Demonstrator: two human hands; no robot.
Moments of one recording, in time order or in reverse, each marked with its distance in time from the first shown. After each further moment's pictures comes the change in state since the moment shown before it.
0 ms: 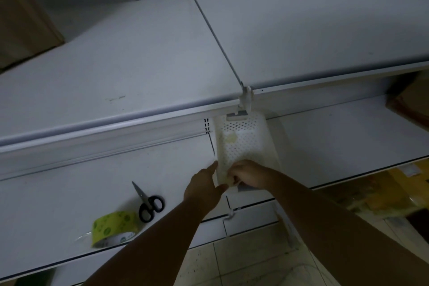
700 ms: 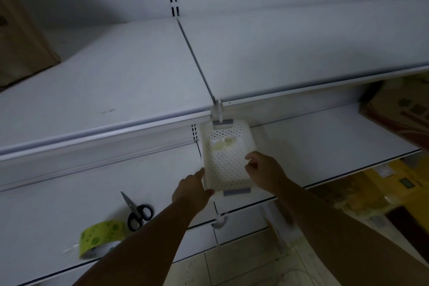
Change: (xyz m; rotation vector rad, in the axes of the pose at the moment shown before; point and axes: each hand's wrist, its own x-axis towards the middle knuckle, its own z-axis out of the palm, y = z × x) left_hand 0.003 0.009 -0.004 0.163 0.001 -0.034; right_hand -0.047 0.031 -0.036 -0.143 0.530 -0.071
